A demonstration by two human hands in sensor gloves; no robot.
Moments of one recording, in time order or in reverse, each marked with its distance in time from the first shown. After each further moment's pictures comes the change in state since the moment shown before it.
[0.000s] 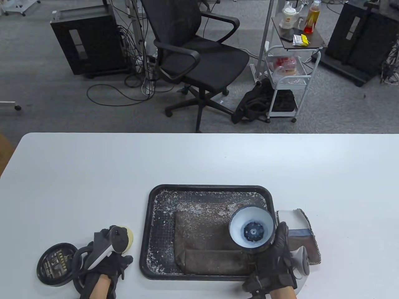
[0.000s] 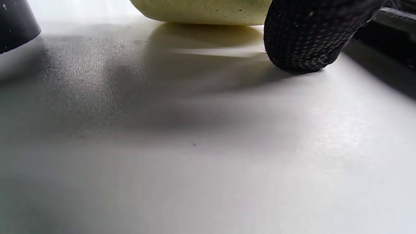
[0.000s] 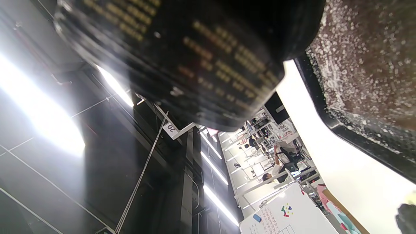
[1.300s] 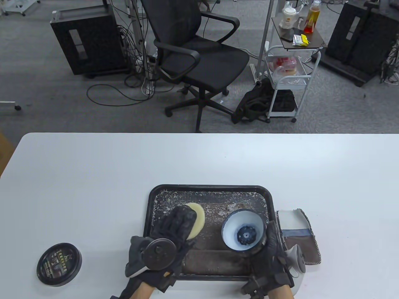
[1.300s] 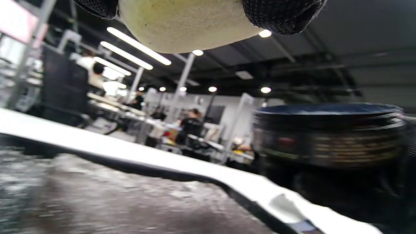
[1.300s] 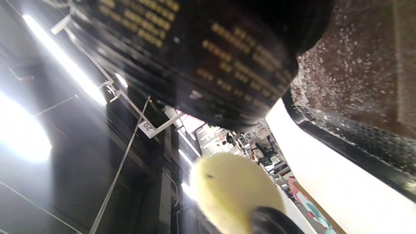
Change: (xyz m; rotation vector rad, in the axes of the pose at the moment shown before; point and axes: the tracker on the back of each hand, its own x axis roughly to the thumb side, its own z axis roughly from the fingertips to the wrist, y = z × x) left_hand 0.159 0.070 0.095 0.605 -0.767 0.298; right_hand -0.010 0.006 -0.002 0.013 0.132 0.047
